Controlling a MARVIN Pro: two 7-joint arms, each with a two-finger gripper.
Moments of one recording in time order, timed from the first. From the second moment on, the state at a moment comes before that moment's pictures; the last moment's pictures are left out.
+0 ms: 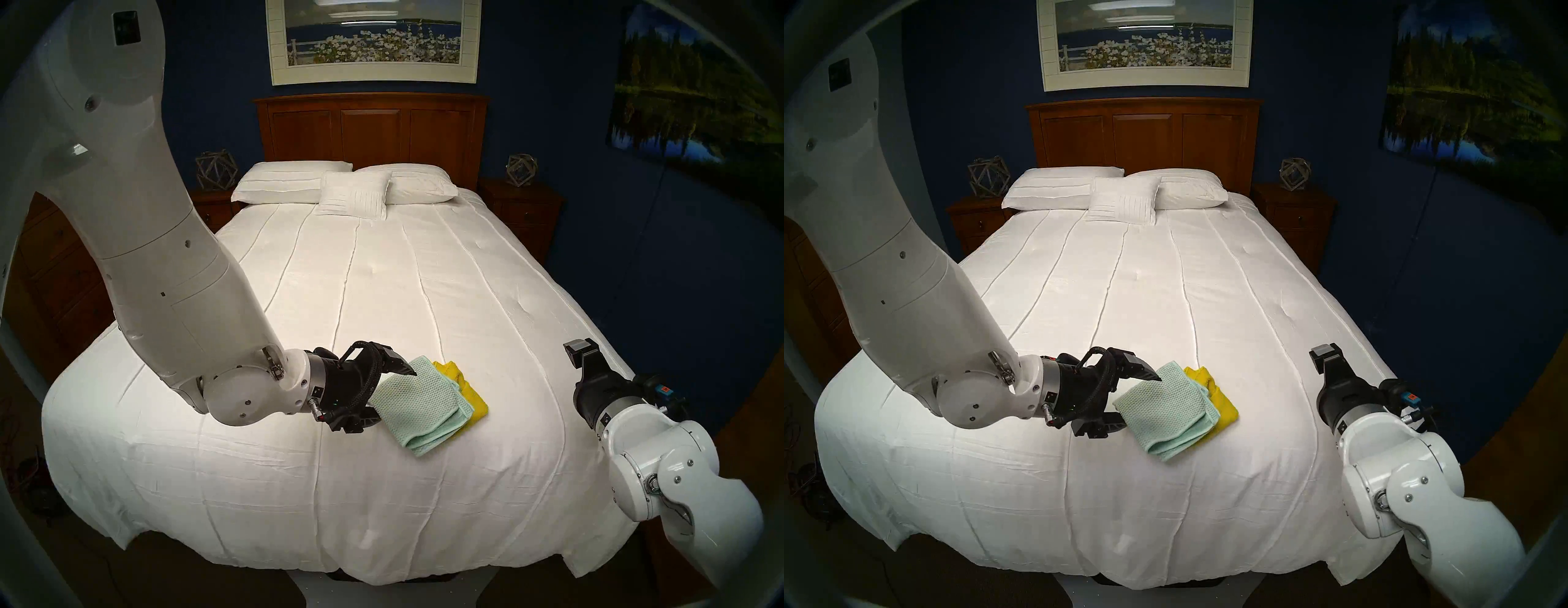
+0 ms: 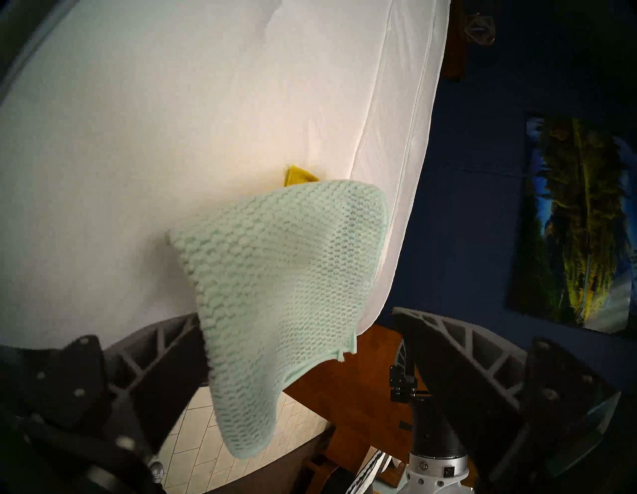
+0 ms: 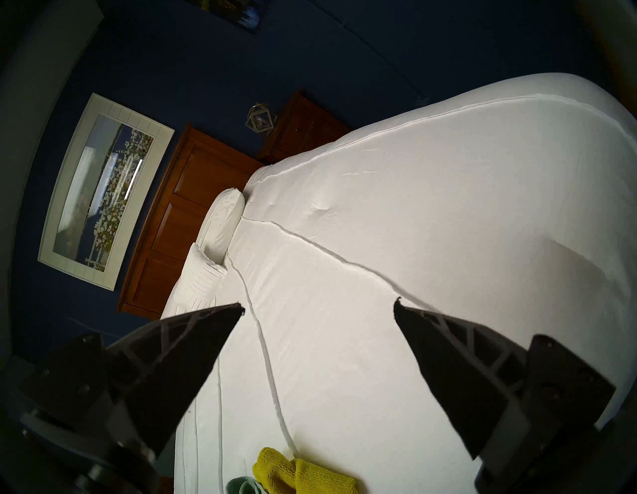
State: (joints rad) left arm -0.70 -1.47 1.55 -2.06 2.63 0.21 -0.83; right arm -2.06 -0.70 1.56 -2.42 1.68 -0.44 -0.77
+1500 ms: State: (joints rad) left arm -0.74 -1.53 1.54 -2.10 2.67 0.13 -0.76; right arm -1.98 -0.71 1.50 -2.42 1.59 -0.49 -0.85
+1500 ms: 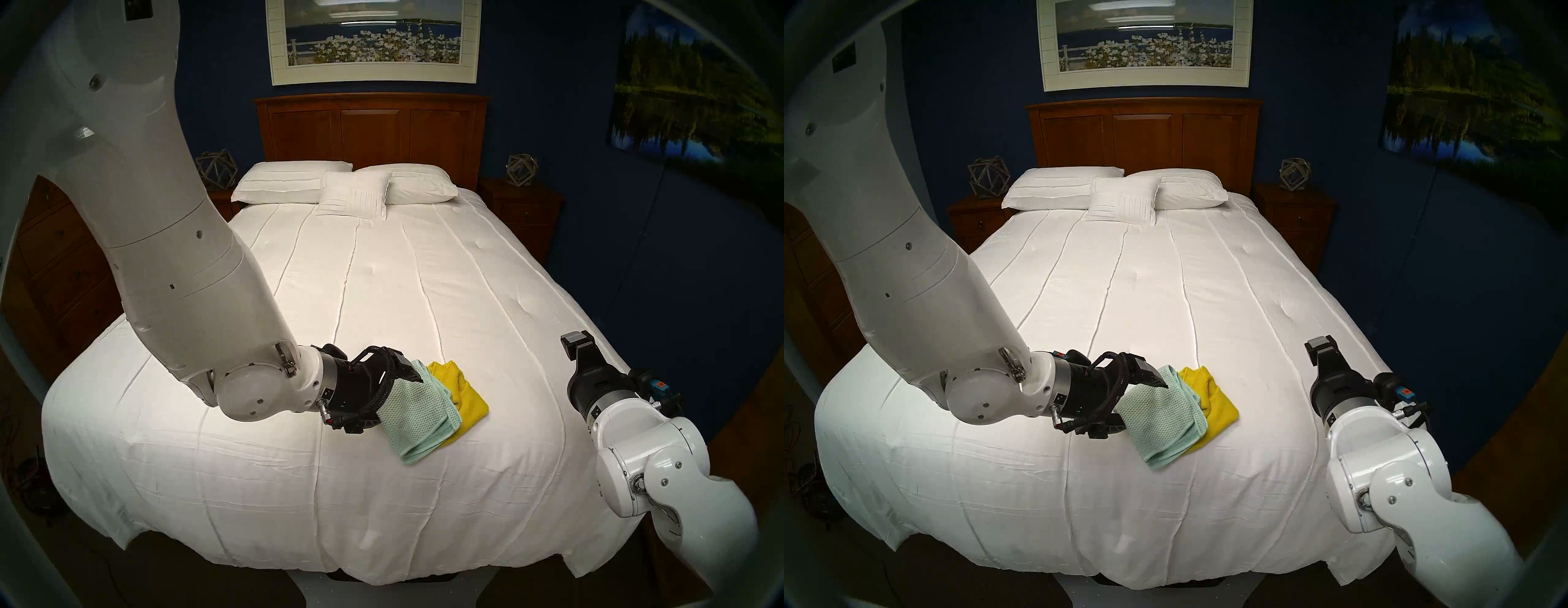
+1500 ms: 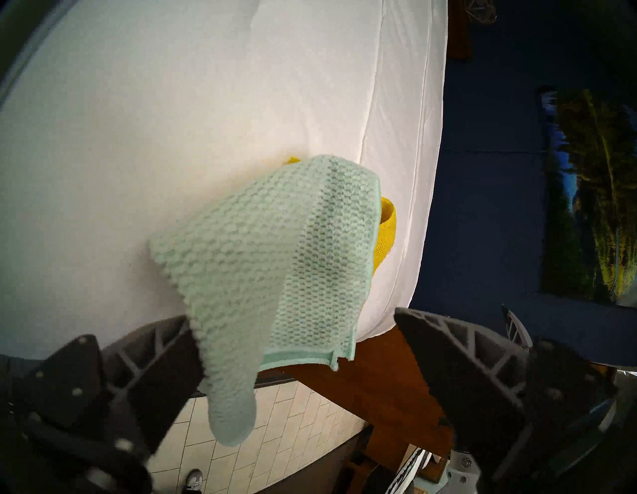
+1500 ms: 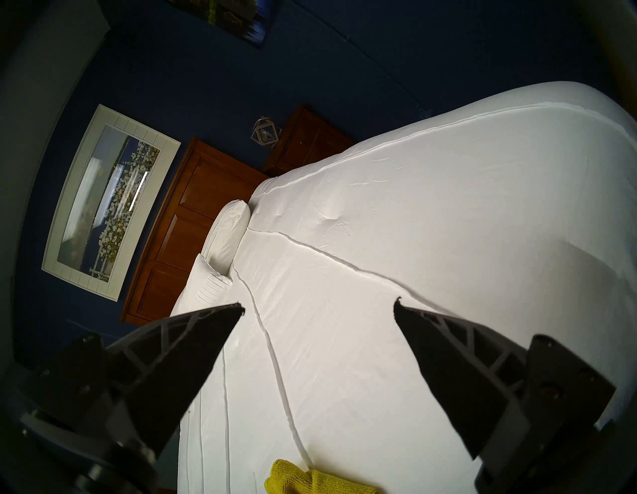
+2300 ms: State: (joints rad) left arm -0.82 -1.52 1.61 -2.13 2.79 0.15 -0.76; right arm -1.99 -0.70 1.50 -2.42 1.62 -0.48 -0.84
